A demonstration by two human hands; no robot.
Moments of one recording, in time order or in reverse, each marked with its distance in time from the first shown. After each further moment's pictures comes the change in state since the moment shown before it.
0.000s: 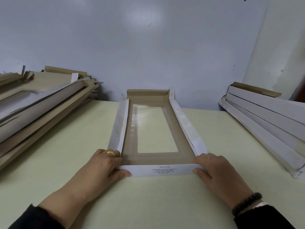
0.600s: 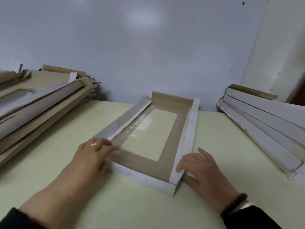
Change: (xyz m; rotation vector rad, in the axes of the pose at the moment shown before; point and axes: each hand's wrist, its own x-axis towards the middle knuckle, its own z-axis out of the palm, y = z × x) left_hand -0.005 0.006 -0.025 0.153 0.088 -0.123; right_hand 0.007 -0.016 0.002 0.113 -0.228 -0.079
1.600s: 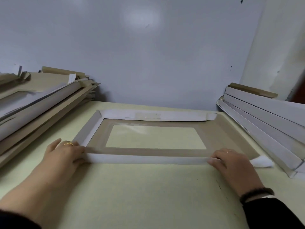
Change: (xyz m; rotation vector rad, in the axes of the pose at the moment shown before) left_hand -0.003 -0.056 0.005 0.122 -0.154 -0.300; right_hand -0.015 0.058 -0.012 -0.043 0.129 0.408
